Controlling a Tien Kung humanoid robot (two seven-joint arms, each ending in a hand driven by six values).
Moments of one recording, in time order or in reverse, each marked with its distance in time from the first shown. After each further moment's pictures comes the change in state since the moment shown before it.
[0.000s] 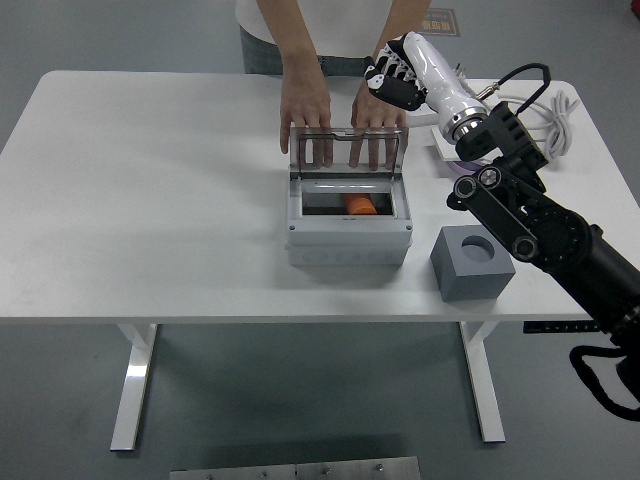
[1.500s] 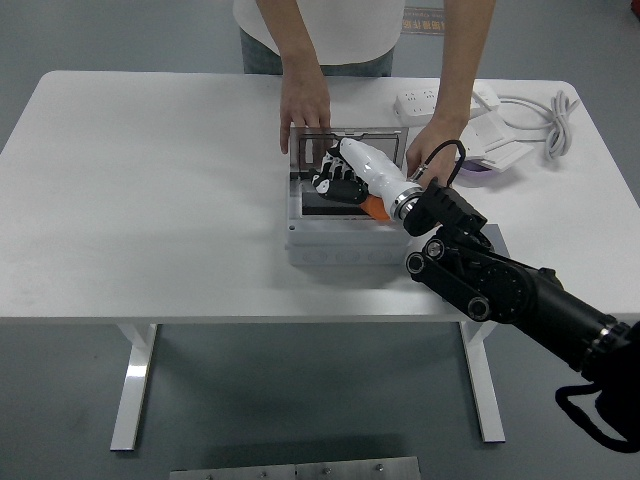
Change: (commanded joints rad) left arm 0.015 0.004 0.015 -0.001 -0.036 0.016 0.000; right arm -0.062 0.064 -0.277 -0.021 -0.001 0.012 -0.033
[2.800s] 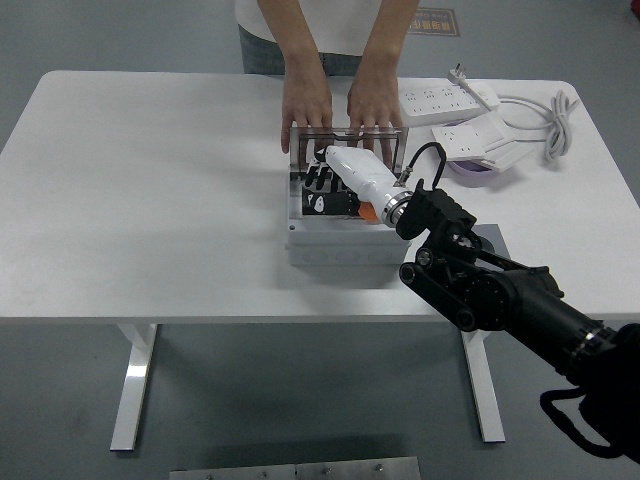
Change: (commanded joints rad) left arm -0.041 -0.008 -0.020 0.009 0.056 -0.029 0.000; right arm -0.013 0.056 0.055 -0.073 -0.255 0.012 0.071
